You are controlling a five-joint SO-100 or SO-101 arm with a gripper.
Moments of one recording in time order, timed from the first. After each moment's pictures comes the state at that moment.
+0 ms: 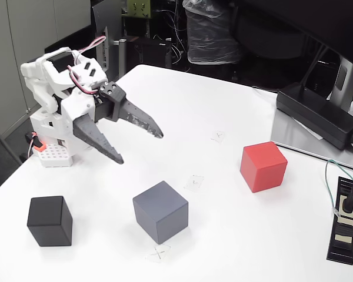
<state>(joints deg) 25.1 187.8 171.2 35.6 -96.5</state>
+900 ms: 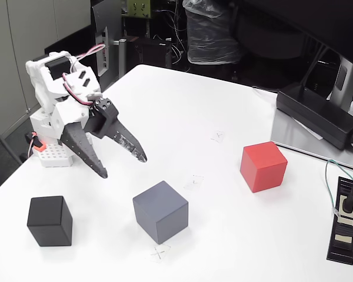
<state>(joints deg) 30.3 188.0 173.8 35.5 -112.7</state>
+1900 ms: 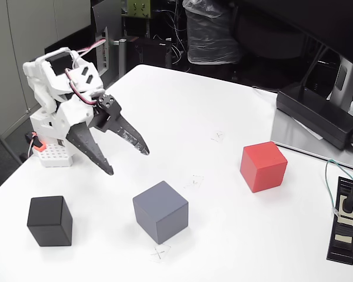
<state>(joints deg) 25.3 187.9 169.5 48.5 -107.1</state>
